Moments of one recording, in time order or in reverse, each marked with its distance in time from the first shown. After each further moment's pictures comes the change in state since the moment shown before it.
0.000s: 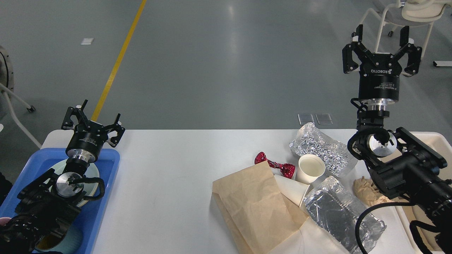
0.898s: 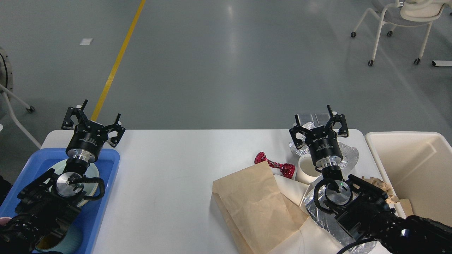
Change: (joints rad) left arm 0.000 0.000 0.000 0.000 0.000 0.000 0.000; right arm -0.107 0.276 -0.324 -0.326 0.048 -0.111 0.034
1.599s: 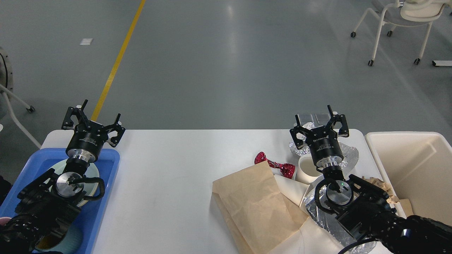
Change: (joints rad) left arm 0.000 0.000 0.000 0.000 0.000 0.000 0.000; right arm 0.003 -0.010 -0.017 -0.014 -0.005 -0.006 -0.003
